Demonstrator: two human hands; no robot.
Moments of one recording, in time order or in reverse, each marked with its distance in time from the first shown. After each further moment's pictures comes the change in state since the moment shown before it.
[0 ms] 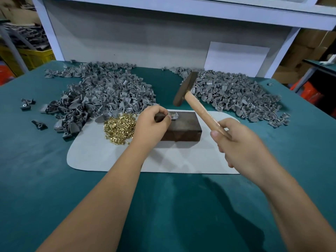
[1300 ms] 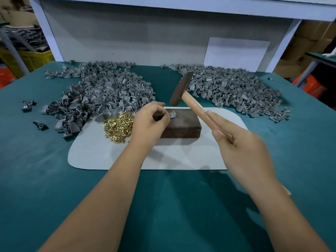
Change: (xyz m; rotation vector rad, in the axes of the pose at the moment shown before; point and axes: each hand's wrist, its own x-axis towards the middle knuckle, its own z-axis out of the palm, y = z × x) left_hand -0.007 0.005 -0.005 -0.046 0.001 0.036; right_hand -0.020 -0.006 0.011 -0.199 0.213 -0.017
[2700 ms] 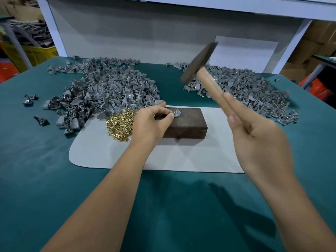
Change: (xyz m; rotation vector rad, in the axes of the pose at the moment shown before) left_hand -0.002 -0.005 0.000 -0.124 0.029 -0.144; right_hand 0.005 -0.016 -0.013 -0.042 0.192 -0.068
